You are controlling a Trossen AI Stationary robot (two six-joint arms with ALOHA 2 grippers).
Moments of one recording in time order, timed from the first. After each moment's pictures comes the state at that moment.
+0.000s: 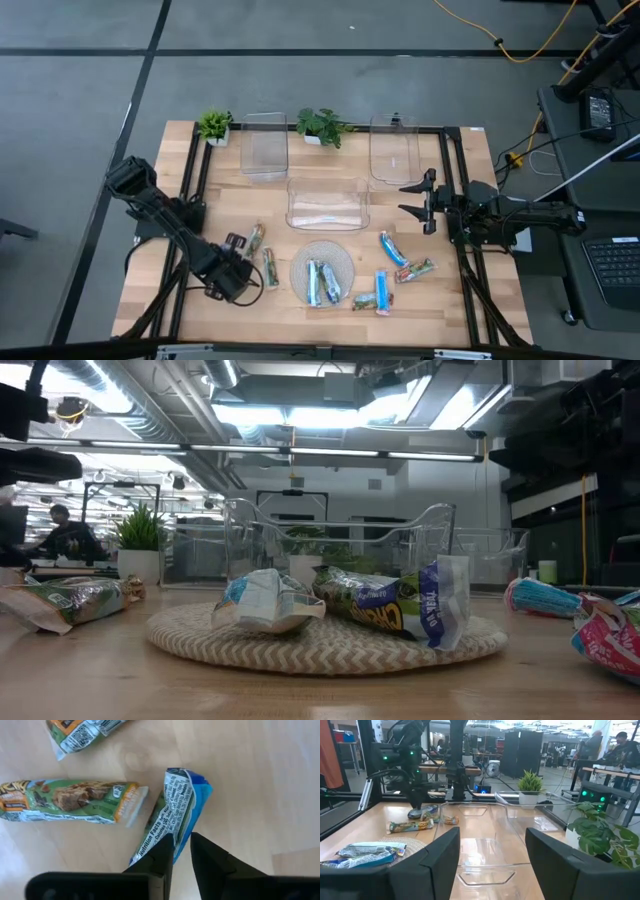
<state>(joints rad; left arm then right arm) -0.77 1.53 0.84 -0.85 -0.16 -0.49 -0.07 0.09 0.01 0.12 0.02 -0.05</state>
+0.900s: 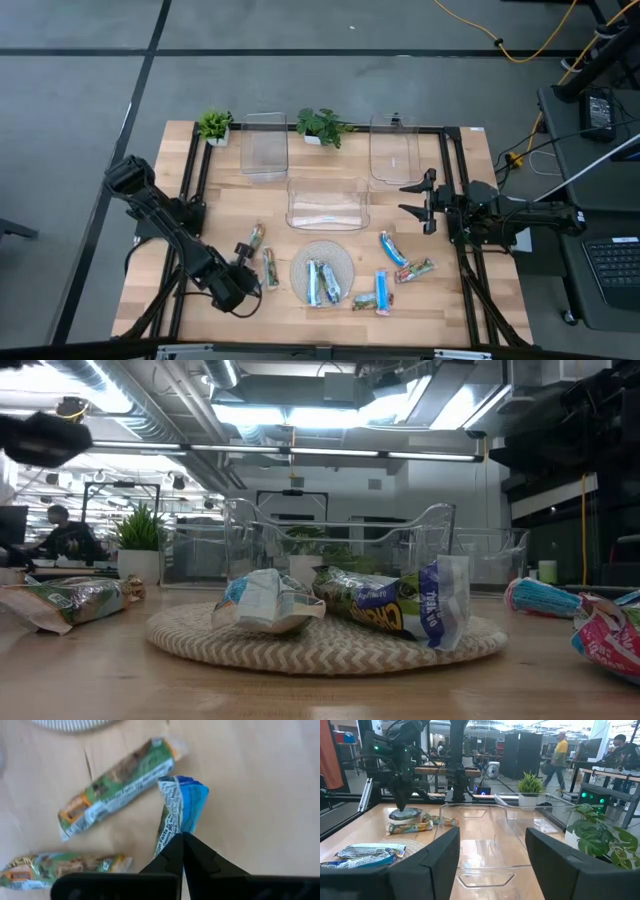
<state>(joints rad) -0.81 1.51 0.87 -0.64 -0.27 -0.44 -0.07 0.09 0.01 0.13 0.02 -0.06</state>
